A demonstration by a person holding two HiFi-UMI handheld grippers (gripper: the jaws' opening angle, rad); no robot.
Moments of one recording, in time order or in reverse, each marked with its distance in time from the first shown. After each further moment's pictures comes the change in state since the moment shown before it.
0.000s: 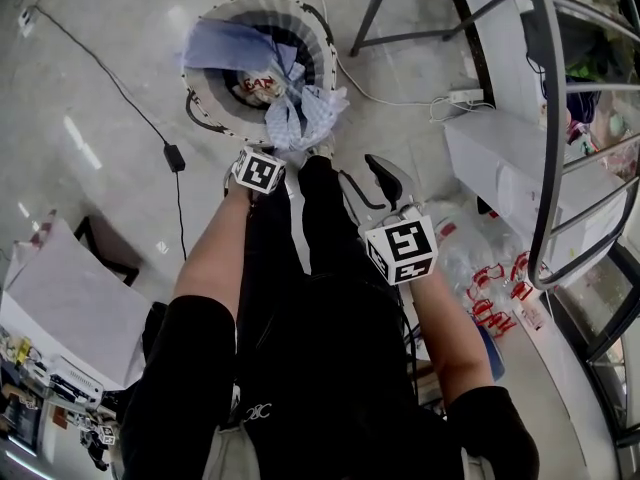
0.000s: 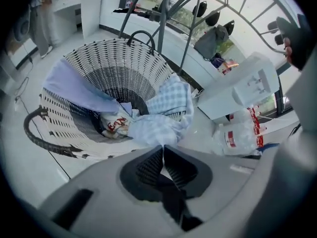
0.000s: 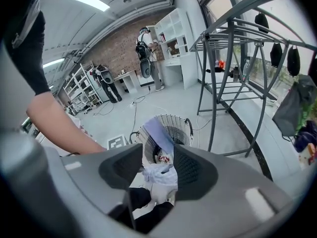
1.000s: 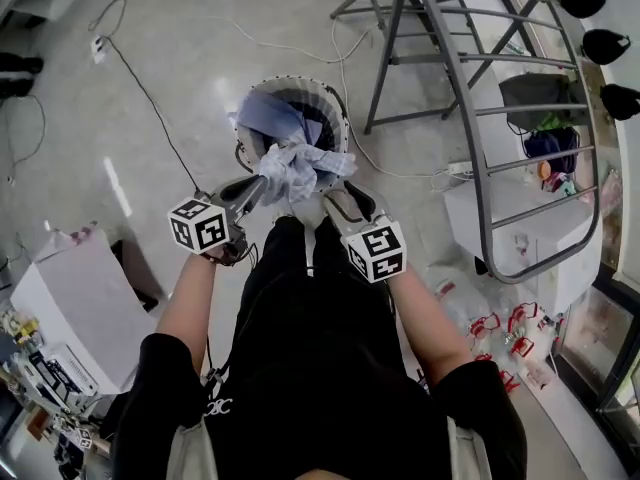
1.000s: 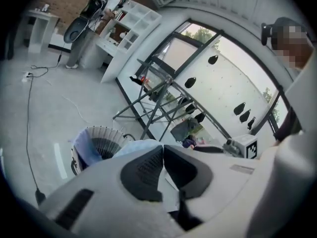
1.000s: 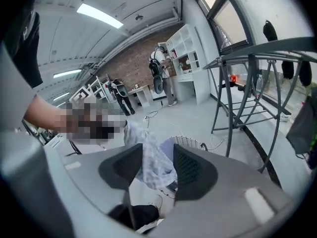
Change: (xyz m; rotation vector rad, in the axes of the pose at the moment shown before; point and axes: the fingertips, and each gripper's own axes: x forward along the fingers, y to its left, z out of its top) left arm -0.365 -0.050 0.102 -0.236 -0.754 -0.296; right arm -0.043 0.057 0.085 -0.053 -0.159 0.135
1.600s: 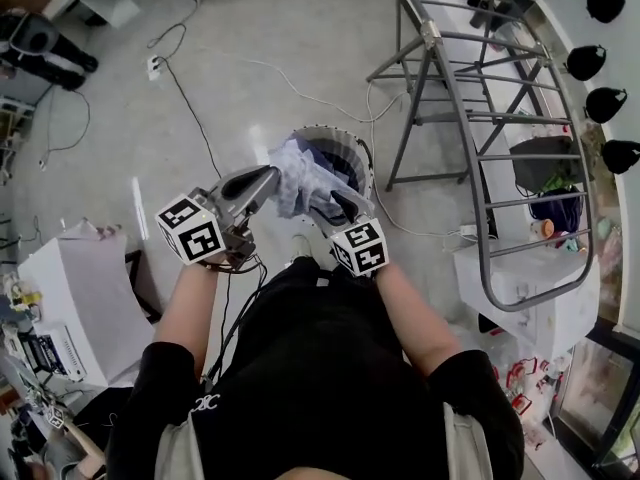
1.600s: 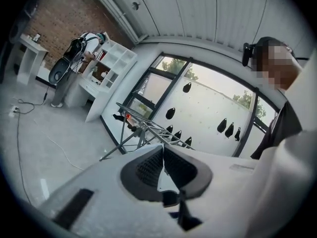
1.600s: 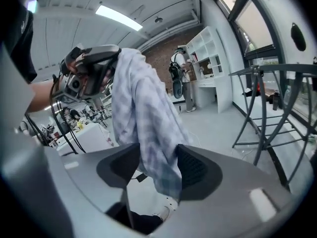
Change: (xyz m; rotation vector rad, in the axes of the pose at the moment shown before) left arm -0.103 -0.141 0.148 0.195 -0.334 -0.115; right arm 0.036 0.069 0.055 -0.122 -0.033 0.184
